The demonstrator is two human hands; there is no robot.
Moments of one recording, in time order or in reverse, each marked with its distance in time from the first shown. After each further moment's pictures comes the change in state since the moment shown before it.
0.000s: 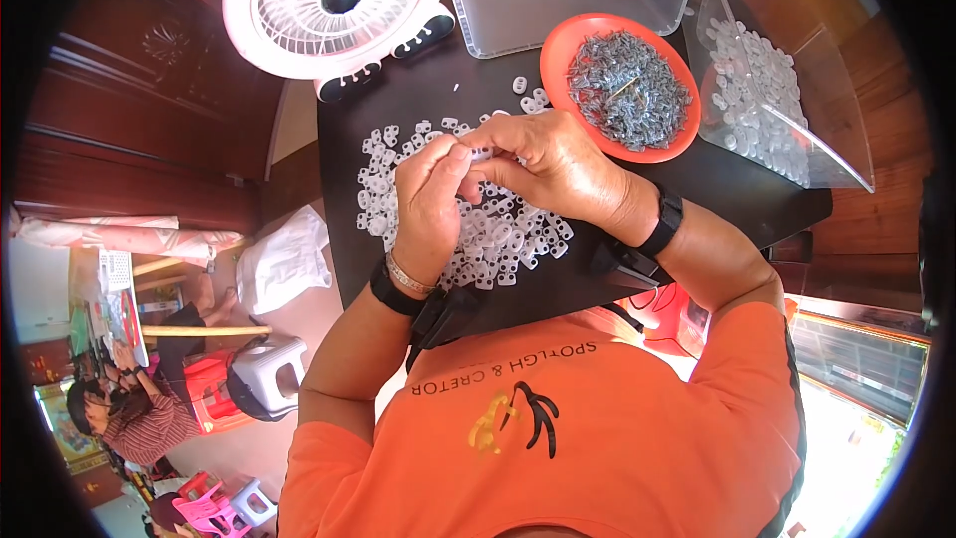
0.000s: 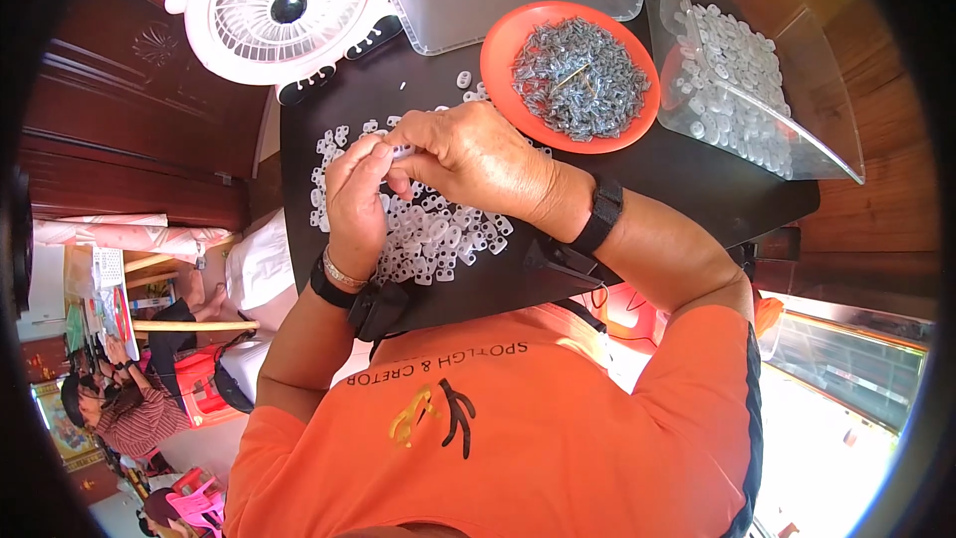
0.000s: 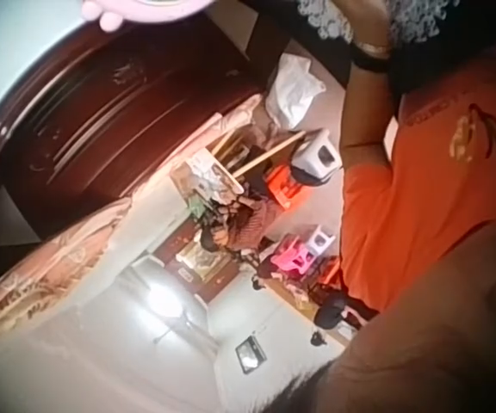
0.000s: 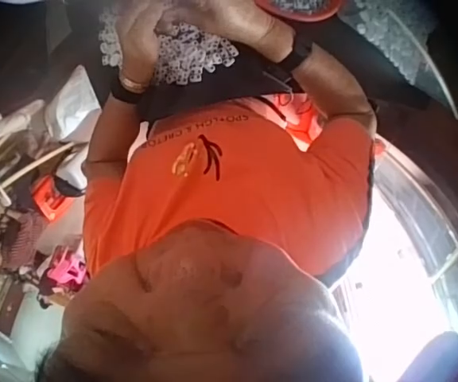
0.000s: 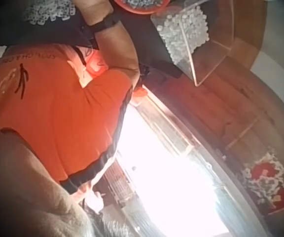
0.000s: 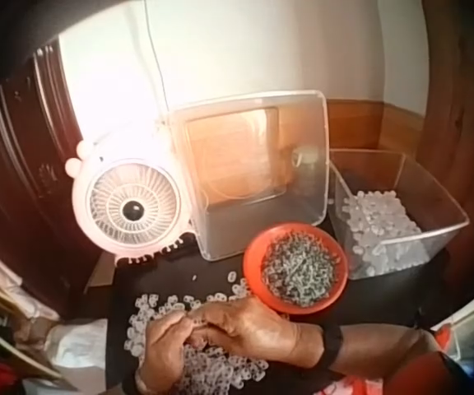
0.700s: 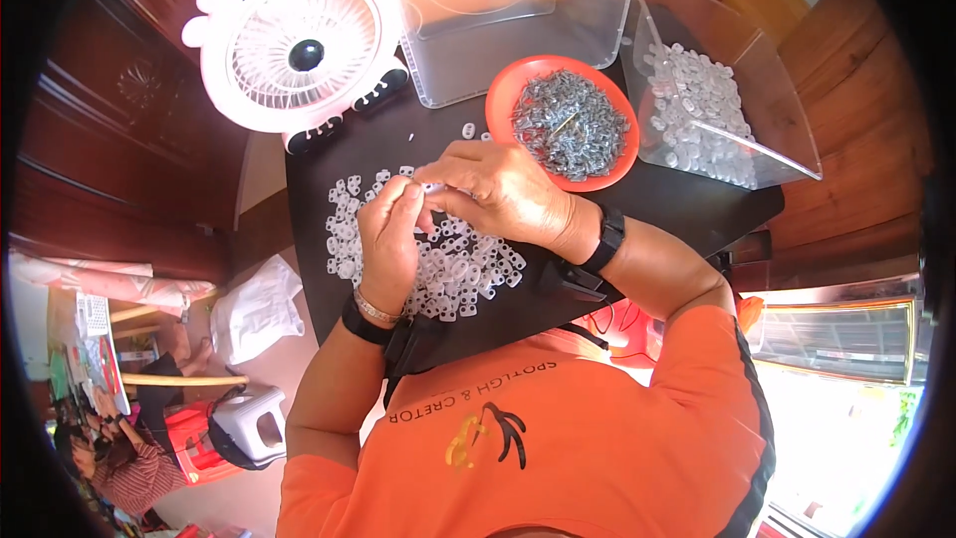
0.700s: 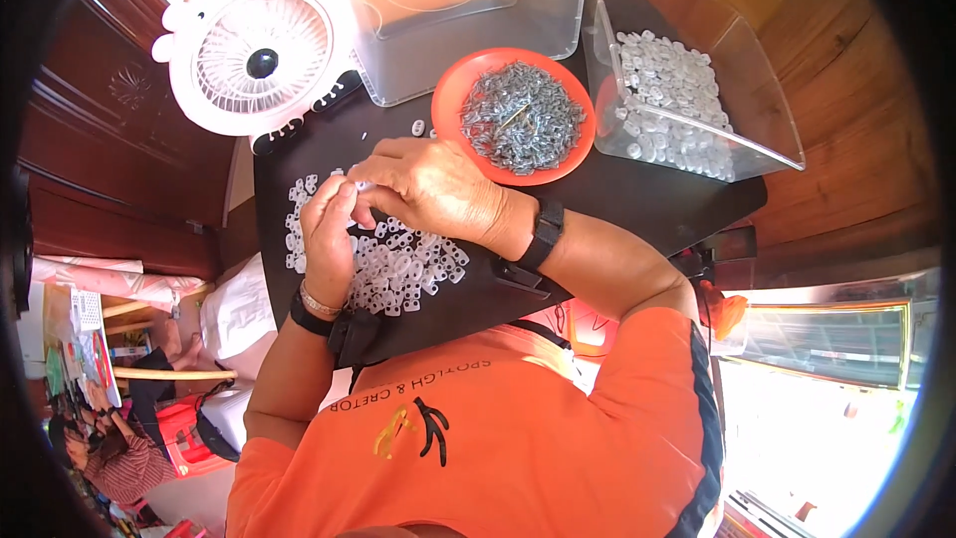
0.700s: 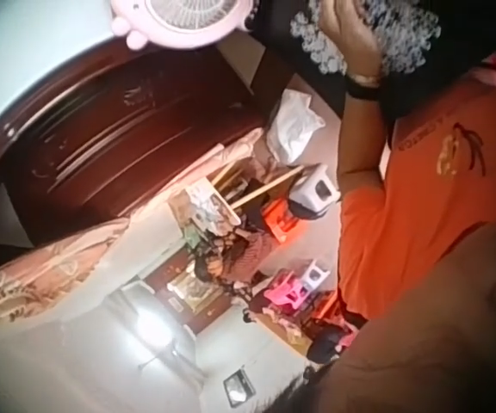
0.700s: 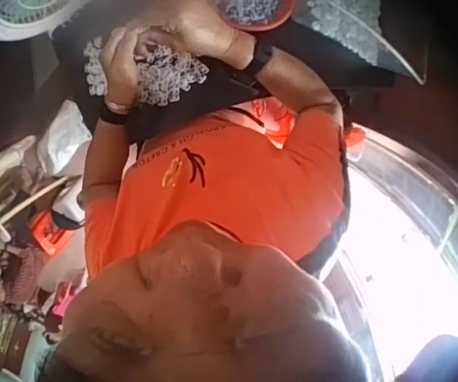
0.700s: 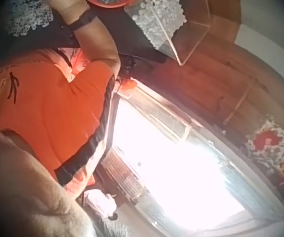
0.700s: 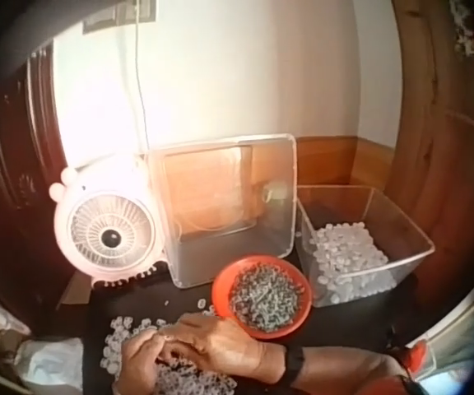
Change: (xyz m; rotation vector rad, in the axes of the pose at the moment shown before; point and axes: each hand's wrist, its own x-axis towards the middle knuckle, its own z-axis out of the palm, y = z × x) left_hand 0.002 -0.003 0.003 -0.012 0.072 0.028; right_hand 0.006 -0.009 -0.011 -0.165 0.059 -0.079
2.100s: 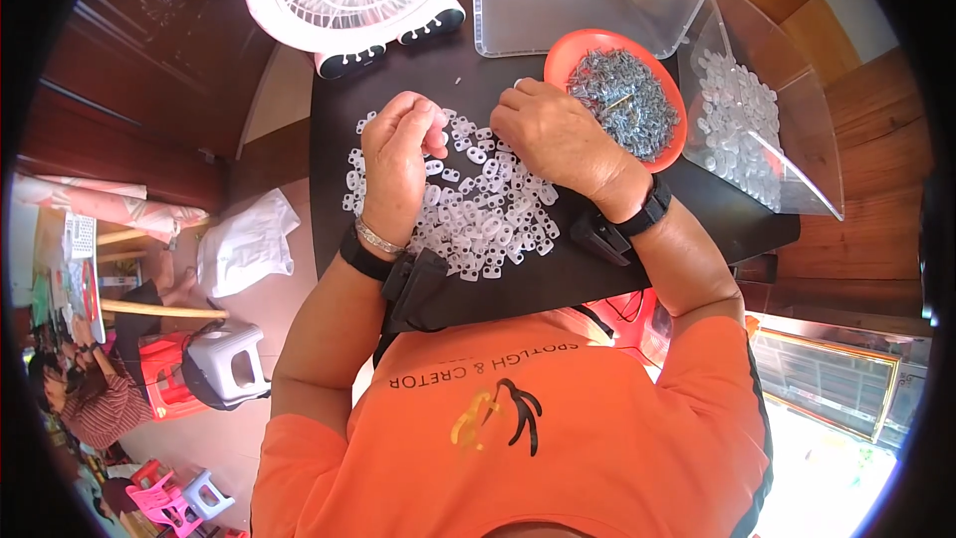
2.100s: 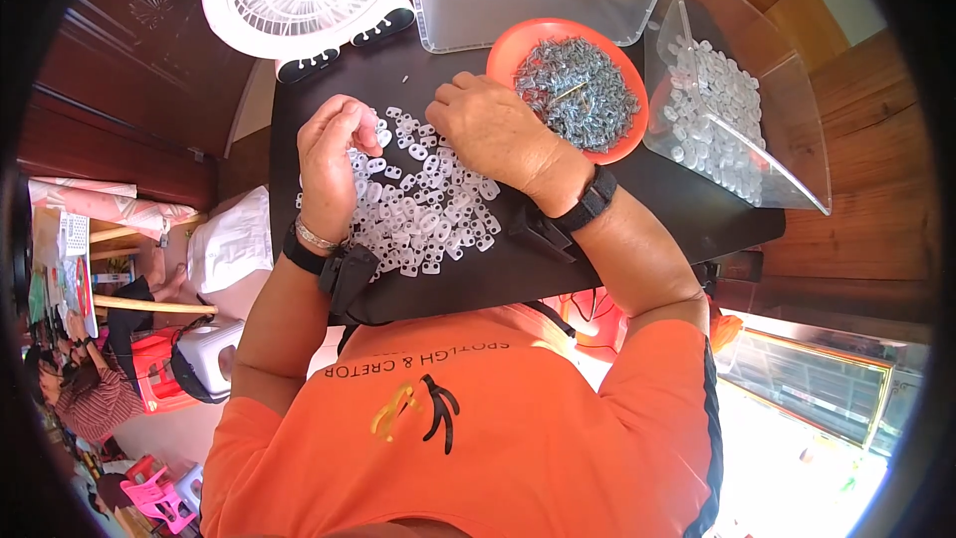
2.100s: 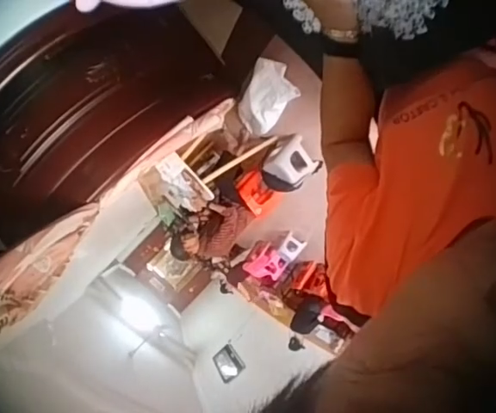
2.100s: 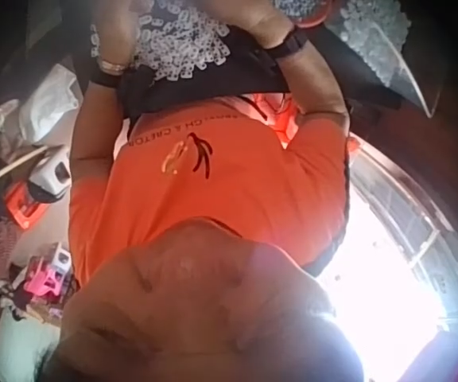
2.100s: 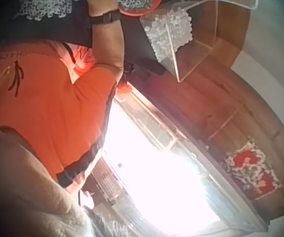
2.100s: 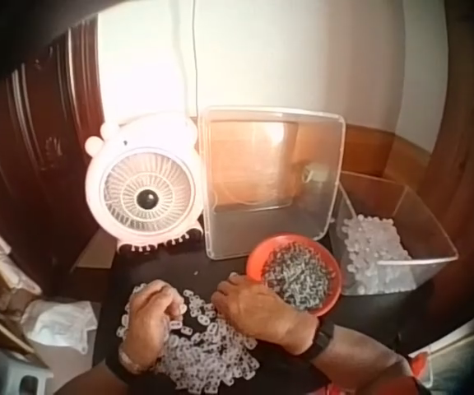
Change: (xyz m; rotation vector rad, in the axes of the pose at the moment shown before) left_hand 0.017 0.002 -0.017 -0.123 0.159 -0.063; right_hand 0.002 0.035 0.006 -0.503 -0.383 -0.069
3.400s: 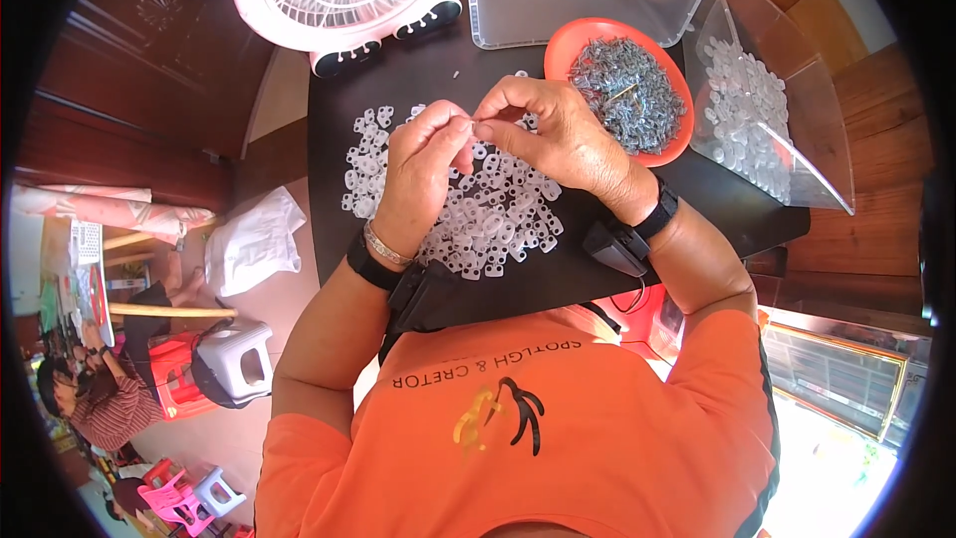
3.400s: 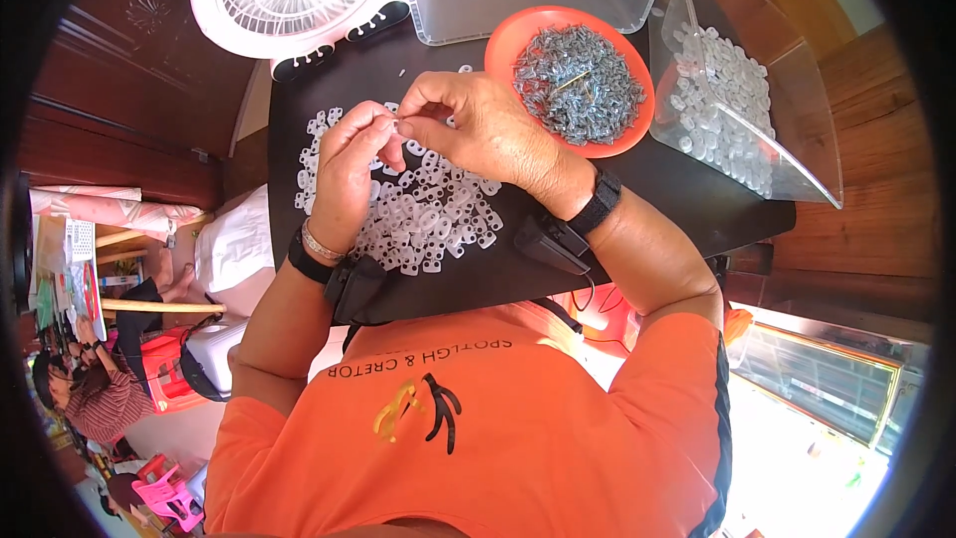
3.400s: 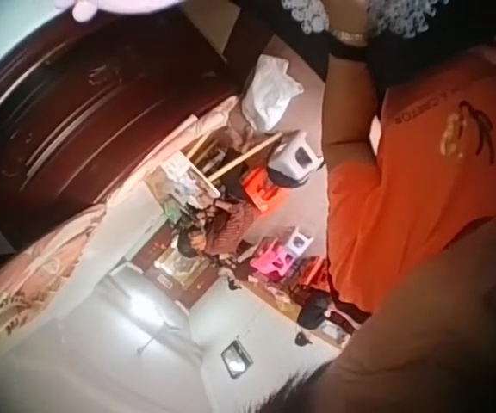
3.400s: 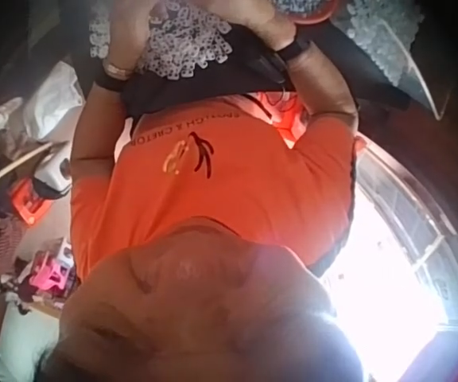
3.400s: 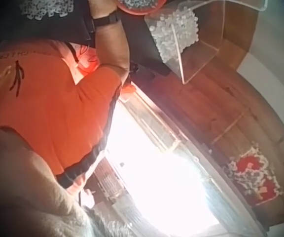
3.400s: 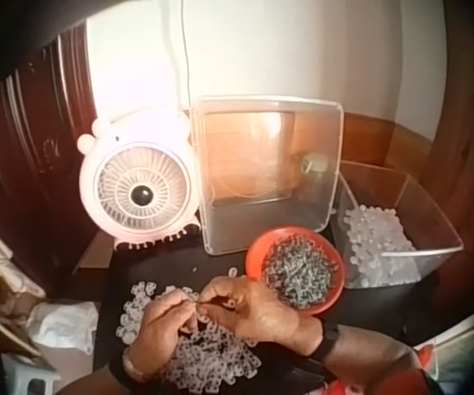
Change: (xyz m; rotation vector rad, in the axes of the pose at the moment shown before) left_hand -0.008 -0.003 0.005 0.086 -0.265 -0.049; right_hand 0.003 -0.017 -0.013 0.958 0.167 0.297
